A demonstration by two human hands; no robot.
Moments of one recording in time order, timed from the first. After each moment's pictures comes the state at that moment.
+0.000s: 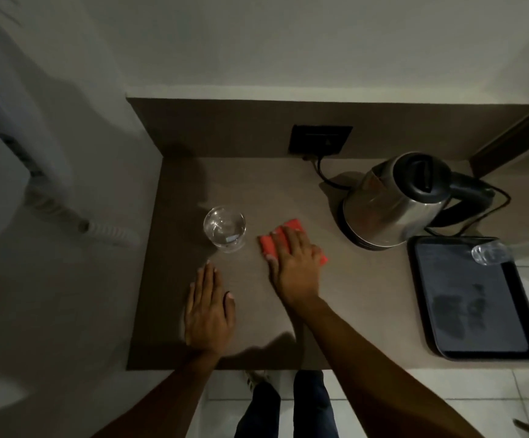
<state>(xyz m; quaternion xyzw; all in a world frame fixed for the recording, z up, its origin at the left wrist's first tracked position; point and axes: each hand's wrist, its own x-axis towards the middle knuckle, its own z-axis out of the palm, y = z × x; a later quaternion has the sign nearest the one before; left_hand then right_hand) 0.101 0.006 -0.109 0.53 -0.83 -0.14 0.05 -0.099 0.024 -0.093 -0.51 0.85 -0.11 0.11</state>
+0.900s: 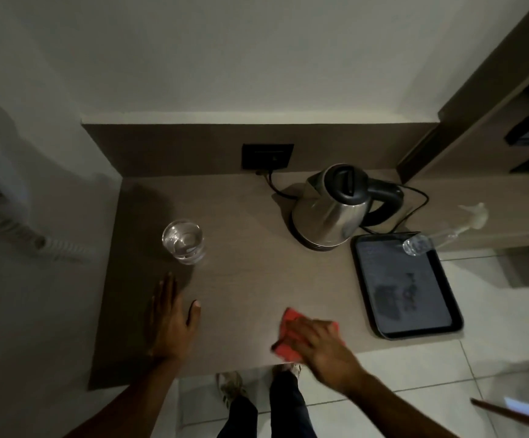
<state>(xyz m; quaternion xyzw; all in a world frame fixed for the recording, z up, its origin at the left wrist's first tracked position) 0.096 0.008 -0.093 0.55 -0.81 -0.20 0.08 -0.143 0.226 -0.073 -0.72 0.68 -0.04 0.11</state>
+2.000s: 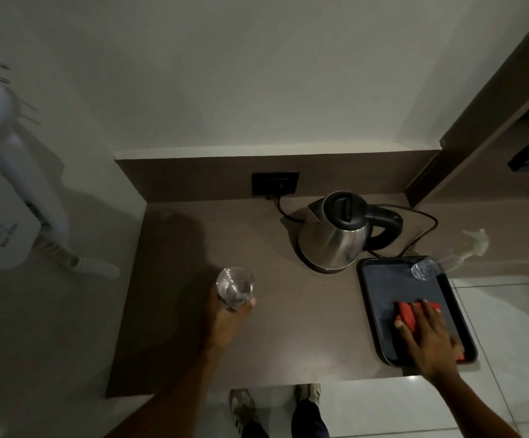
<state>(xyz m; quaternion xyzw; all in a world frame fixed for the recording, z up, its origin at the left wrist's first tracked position) 0.006 0.017 -0.059 0.57 -0.58 -0.53 0.25 -0.305 0.296 -0.067 -0.30 0.93 -0.12 0.17</state>
